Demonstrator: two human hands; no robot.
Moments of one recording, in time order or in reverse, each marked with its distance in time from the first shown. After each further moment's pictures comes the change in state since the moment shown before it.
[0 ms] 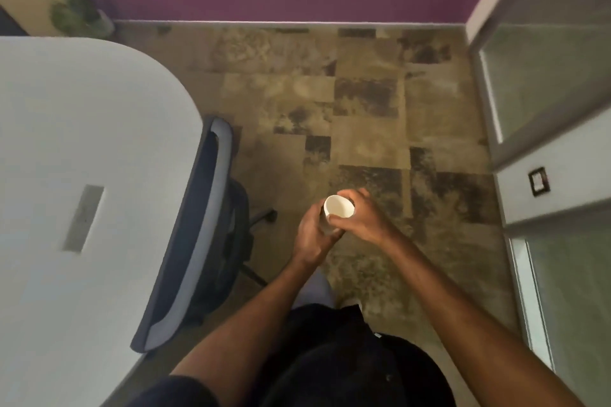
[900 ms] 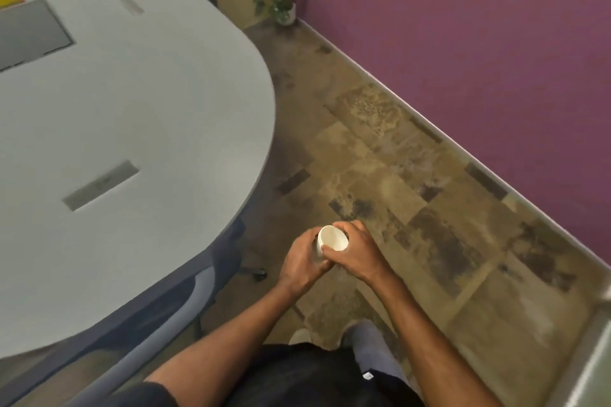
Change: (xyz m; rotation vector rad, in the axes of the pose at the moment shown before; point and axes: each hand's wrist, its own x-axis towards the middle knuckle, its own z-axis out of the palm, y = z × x) left_hand 0.344 0.007 -0.089 -0.037 0.597 -0.248; right_hand 0.413 -0.164 -0.049 -0.356 -0.464 -0.457
